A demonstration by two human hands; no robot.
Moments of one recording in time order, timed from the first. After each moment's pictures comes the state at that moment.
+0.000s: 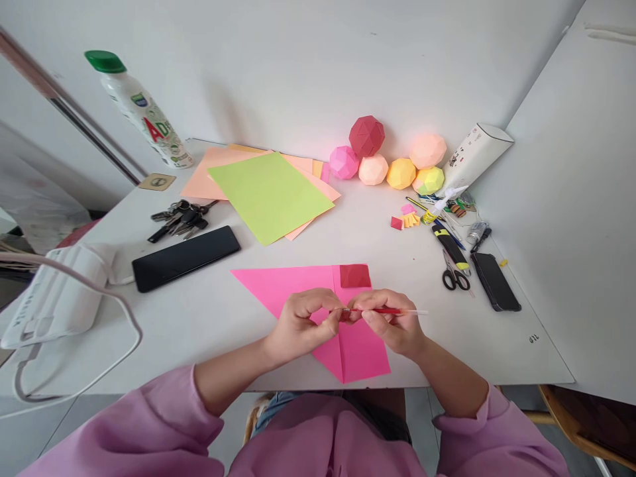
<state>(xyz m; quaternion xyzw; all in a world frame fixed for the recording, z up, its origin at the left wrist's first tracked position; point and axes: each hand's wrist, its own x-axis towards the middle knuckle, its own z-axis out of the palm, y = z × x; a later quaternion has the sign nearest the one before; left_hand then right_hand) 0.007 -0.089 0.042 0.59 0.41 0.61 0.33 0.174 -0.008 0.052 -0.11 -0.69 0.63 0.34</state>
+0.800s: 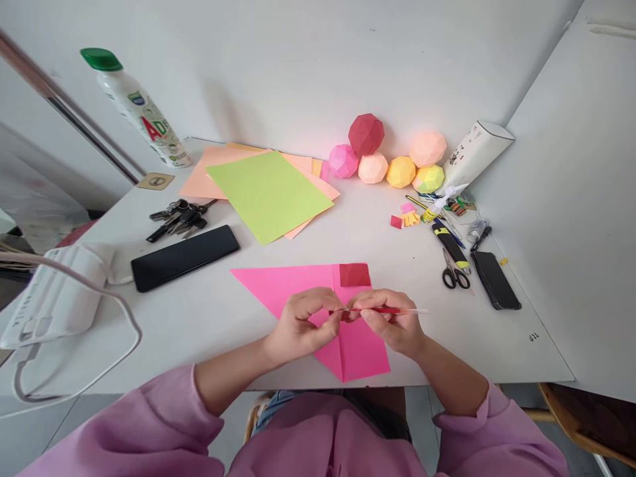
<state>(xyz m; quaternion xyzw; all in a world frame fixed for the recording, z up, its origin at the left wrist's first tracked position) 0.007 -0.088 0.042 0.62 0.41 0.60 0.29 0.172 -0.009 0.056 -0.11 -0.69 0.63 0.33</state>
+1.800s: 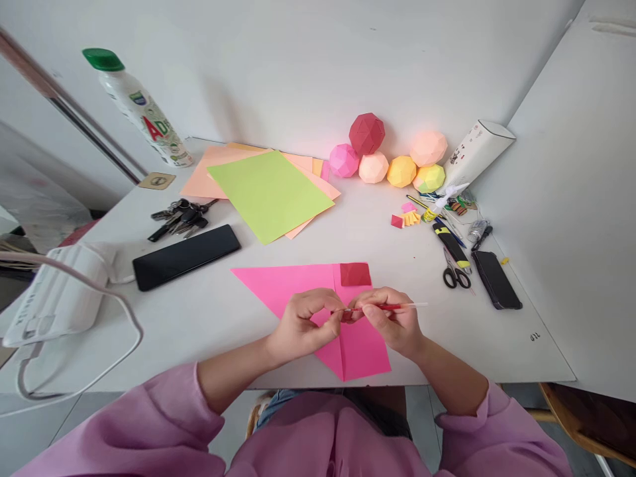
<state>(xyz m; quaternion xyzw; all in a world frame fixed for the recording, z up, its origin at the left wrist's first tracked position) 0.008 -0.089 0.038 0.61 0.41 0.60 0.32 0.174 -0.012 0.049 -0.14 -0.68 0.62 0.36</state>
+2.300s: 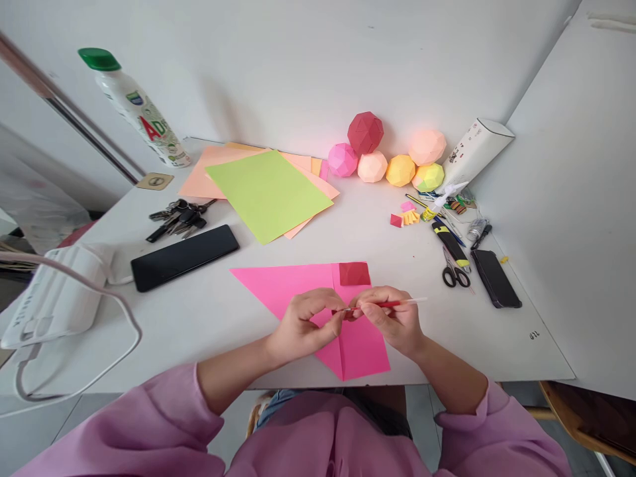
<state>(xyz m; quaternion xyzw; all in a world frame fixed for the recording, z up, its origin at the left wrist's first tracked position) 0.009 -0.087 0.038 0.63 0.40 0.60 0.28 0.174 -0.011 0.050 -0.14 -0.67 0.63 0.37</state>
